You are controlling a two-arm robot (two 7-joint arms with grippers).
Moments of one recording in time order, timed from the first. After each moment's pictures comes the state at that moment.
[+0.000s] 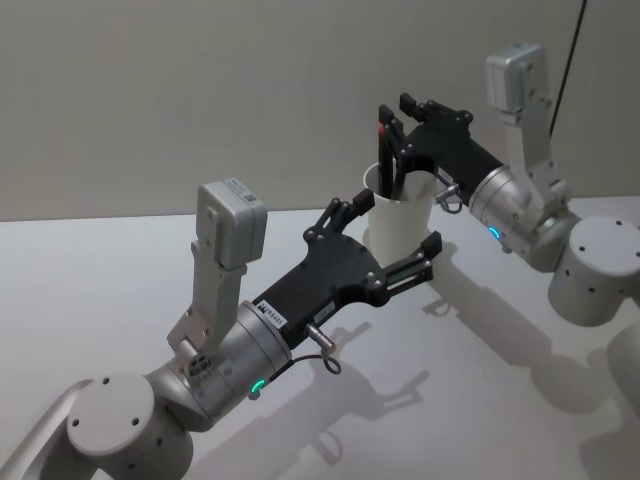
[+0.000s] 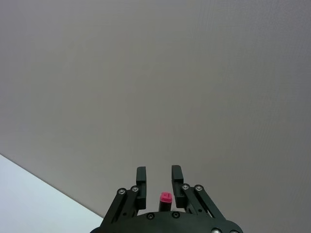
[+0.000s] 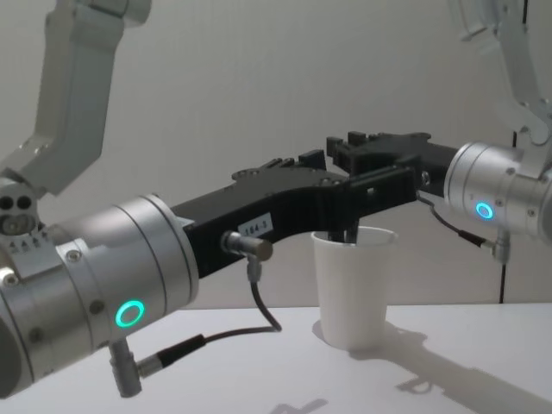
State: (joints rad) left arm -0.12 0.30 0.39 -1.73 -0.40 -0.04 -0.42; right arm 0.54 0.14 -0.39 -1.21 0.20 -0.07 0.28
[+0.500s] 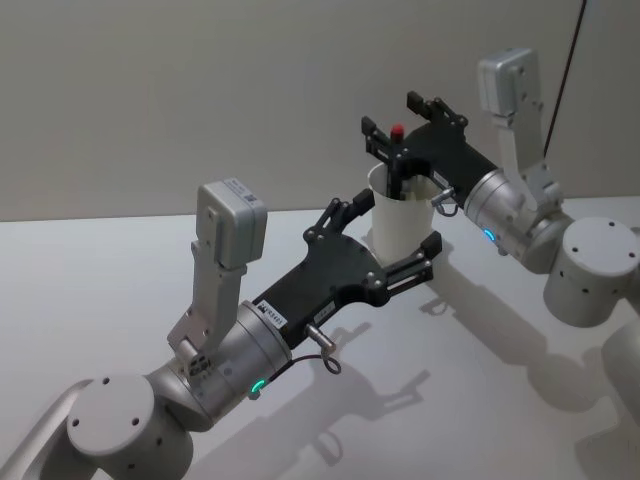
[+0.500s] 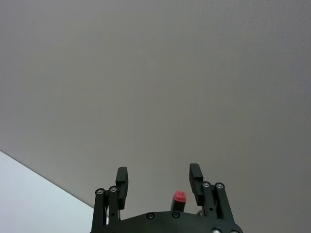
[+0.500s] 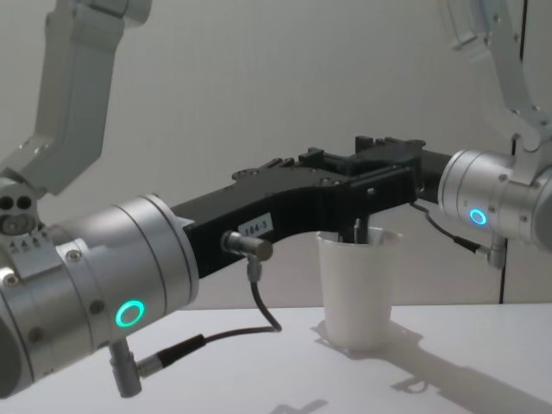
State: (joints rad) left arm -0.12 0.30 0.39 -1.73 -0.40 -0.04 -0.42; right arm 0.55 0.14 -0.40 -1.19 0.19 -0.06 0.28
